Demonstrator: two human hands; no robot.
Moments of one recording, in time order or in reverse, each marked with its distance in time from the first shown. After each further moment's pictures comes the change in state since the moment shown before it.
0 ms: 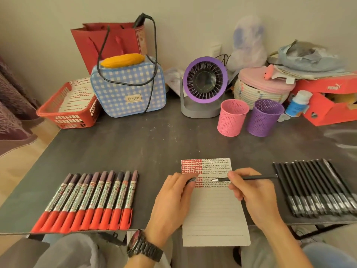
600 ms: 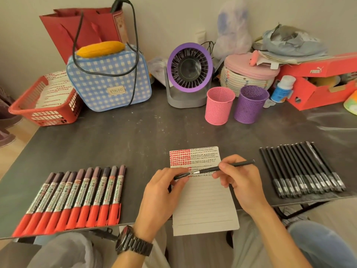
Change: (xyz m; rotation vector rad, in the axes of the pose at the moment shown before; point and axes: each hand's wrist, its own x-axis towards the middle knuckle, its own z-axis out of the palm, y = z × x) left_hand -0.004 -0.006 0.003 -0.048 0.059 0.041; right_hand 0.000 0.000 -0.001 0.098 -0.070 0.040
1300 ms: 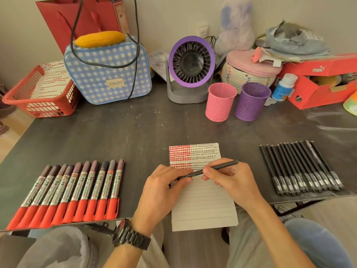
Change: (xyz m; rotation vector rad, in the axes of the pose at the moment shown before) left_hand 0.001 -0.003 -0.001 -0.044 -0.021 0.058; right_hand -0.003 -0.007 0.011 -0.294 -0.173 -0.026
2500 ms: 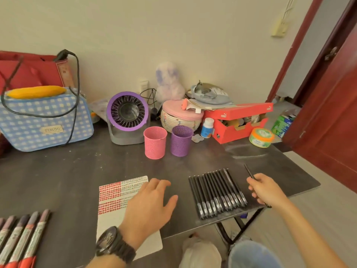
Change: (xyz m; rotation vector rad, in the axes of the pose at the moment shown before) left_hand 0.062 0.124 0.063 0.381 -0.265 -0.018; right_hand -0.045 0.002 -0.273 -0.477 0.551 0.564
